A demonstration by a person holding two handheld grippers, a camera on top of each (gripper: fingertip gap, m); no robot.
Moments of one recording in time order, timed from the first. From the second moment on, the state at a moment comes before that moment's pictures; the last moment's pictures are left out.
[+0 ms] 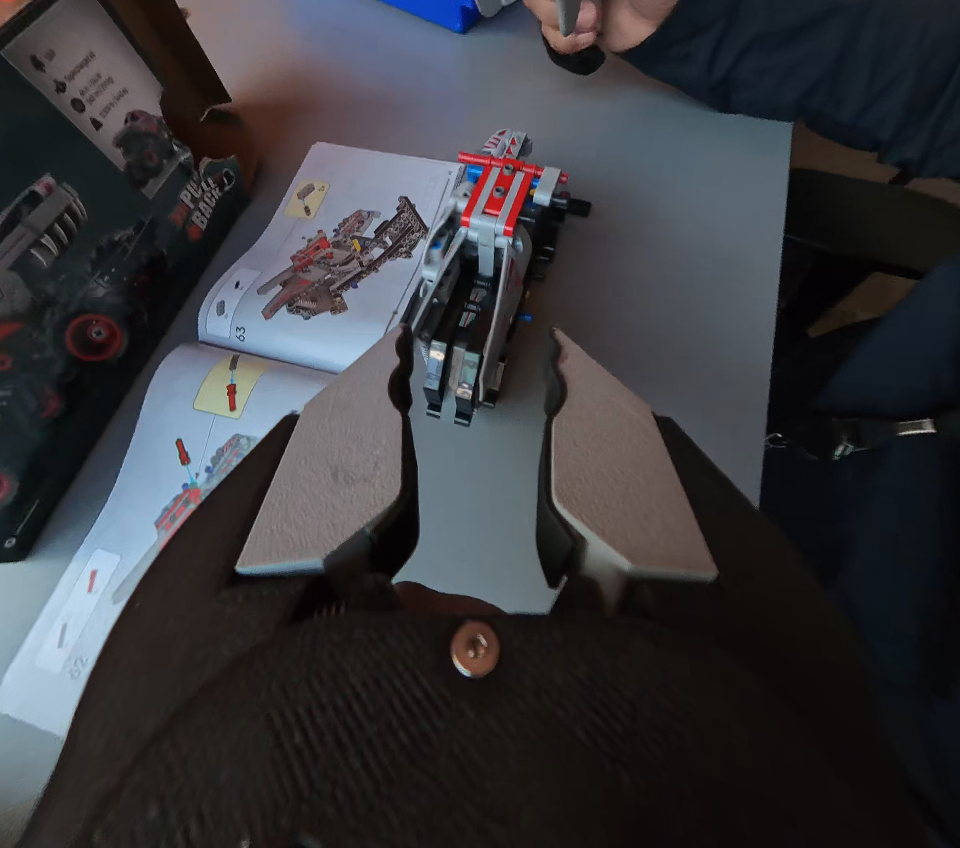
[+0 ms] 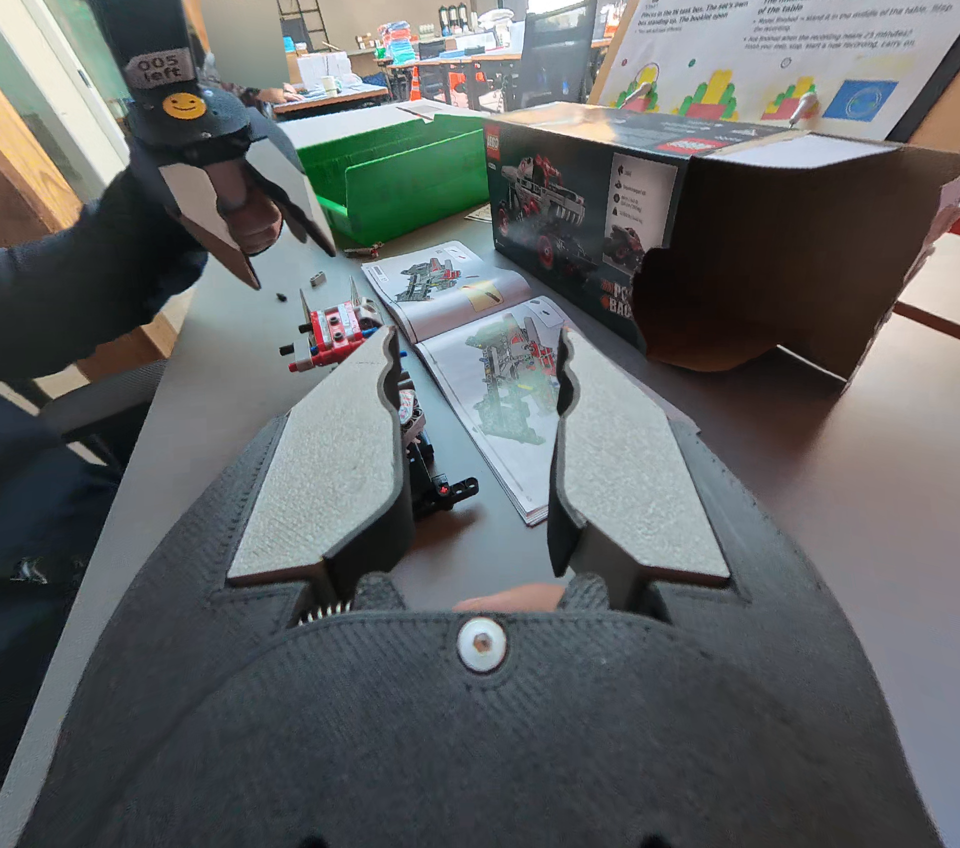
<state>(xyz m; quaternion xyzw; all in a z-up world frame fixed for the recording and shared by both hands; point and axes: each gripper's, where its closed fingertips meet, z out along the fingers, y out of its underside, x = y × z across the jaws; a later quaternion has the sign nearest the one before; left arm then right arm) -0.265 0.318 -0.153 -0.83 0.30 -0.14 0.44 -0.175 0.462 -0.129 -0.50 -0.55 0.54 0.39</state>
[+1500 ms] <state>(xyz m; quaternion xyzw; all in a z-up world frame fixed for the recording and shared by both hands) -0.250 0.304 -0.190 -0.81 0.35 -0.08 0.46 -0.190 0.411 -0.202 -0.39 -0.77 0.23 0.45</state>
